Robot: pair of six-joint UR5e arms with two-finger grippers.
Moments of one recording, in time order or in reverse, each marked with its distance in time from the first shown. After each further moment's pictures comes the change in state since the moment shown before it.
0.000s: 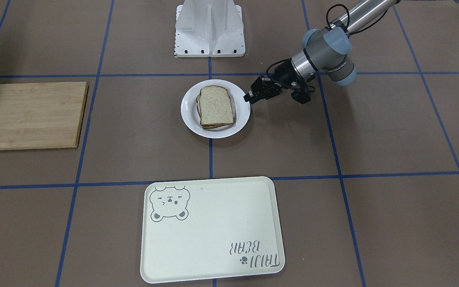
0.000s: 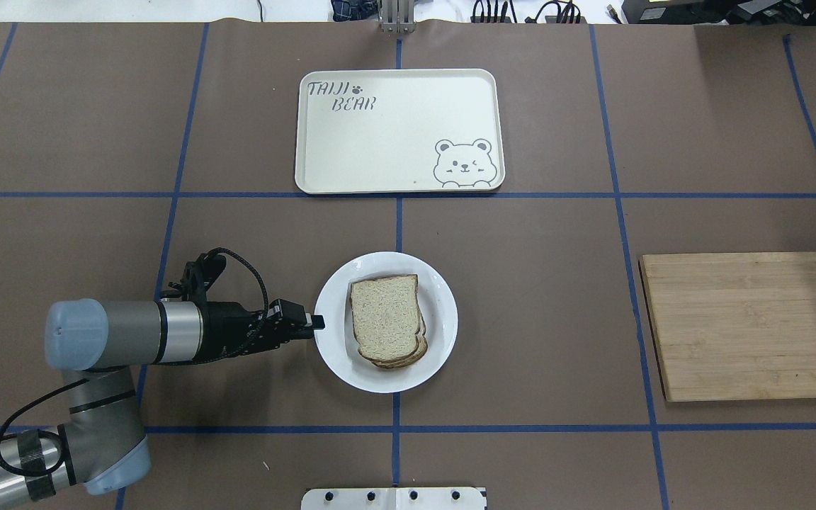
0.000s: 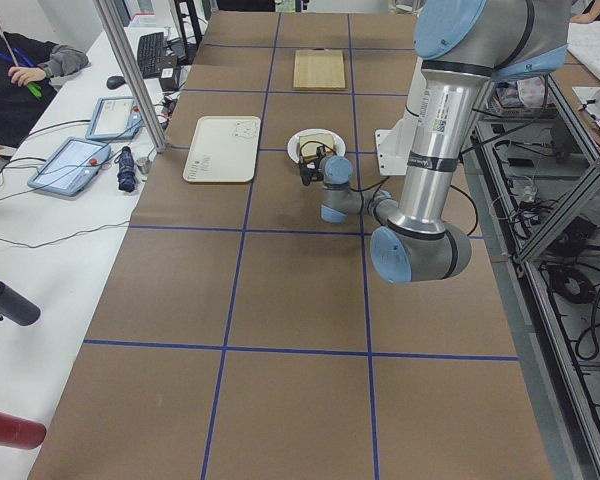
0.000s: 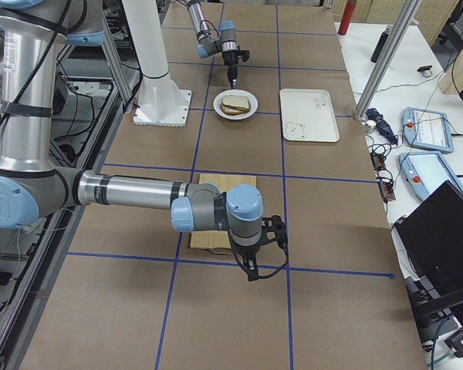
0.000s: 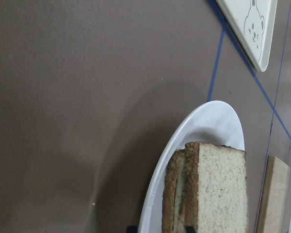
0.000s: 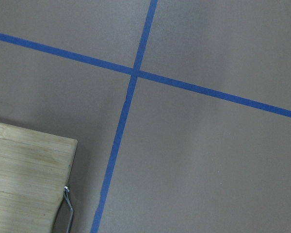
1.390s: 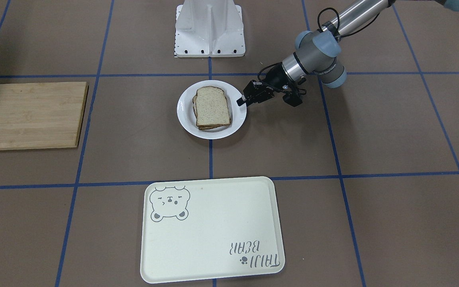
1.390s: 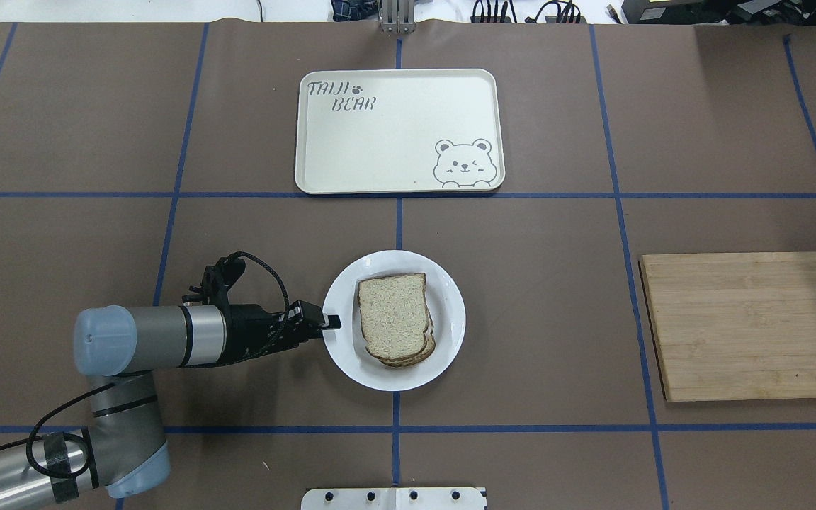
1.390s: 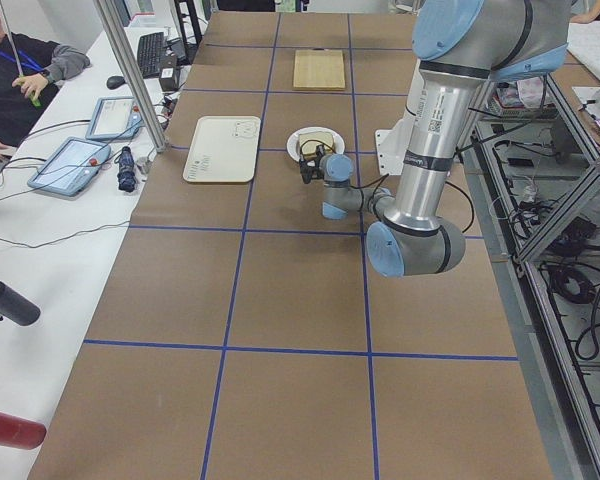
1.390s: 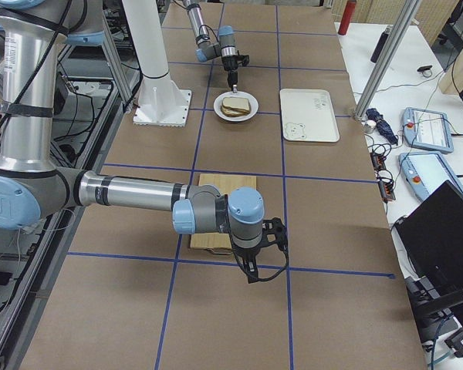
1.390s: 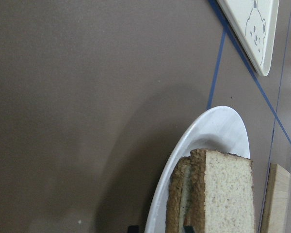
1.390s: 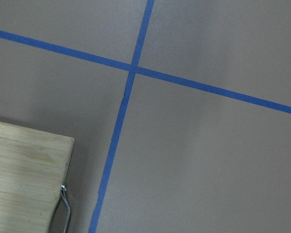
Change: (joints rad) left arm 0.026 -0.052 0.048 0.003 0.054 -0.002; right arm -0.005 0.004 -0.017 0.001 0.000 0.000
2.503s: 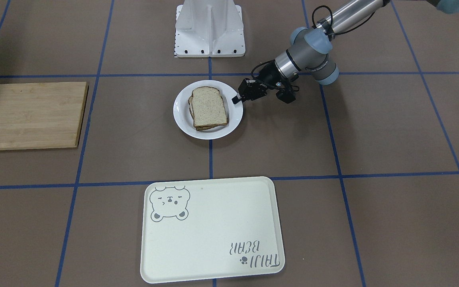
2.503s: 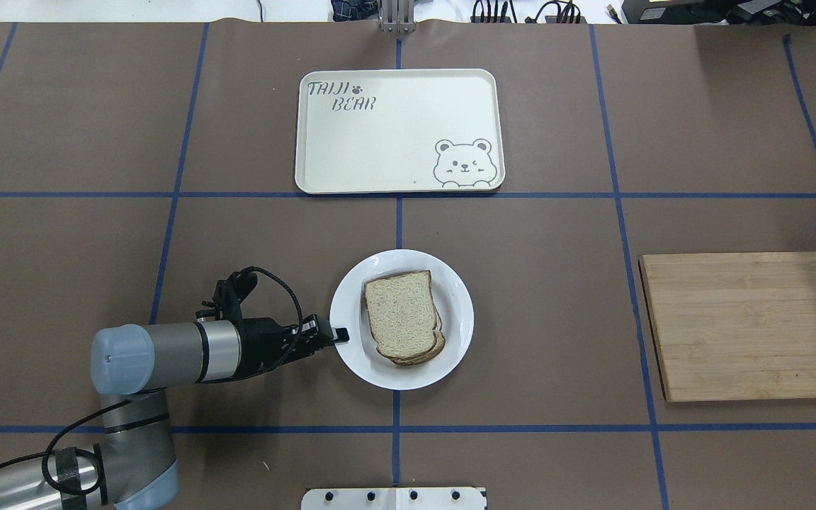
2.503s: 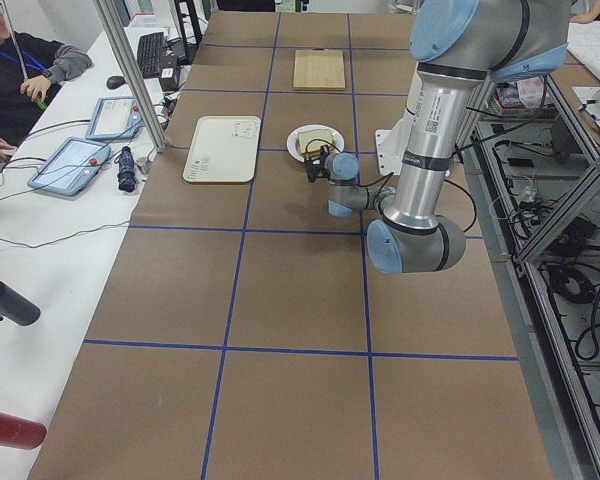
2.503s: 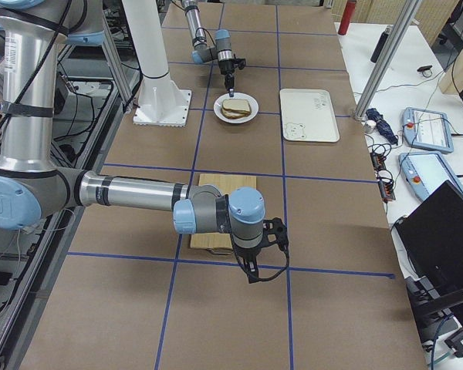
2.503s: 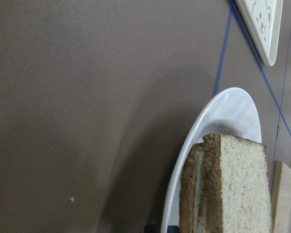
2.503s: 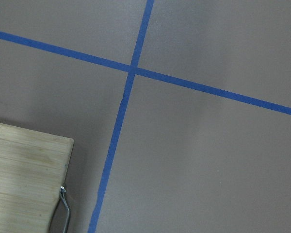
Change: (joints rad) left arm 0.046 -0.016 0.010 0.009 0.067 0.001; right arm 0.000 0.003 -0.002 0.000 -0.002 0.000
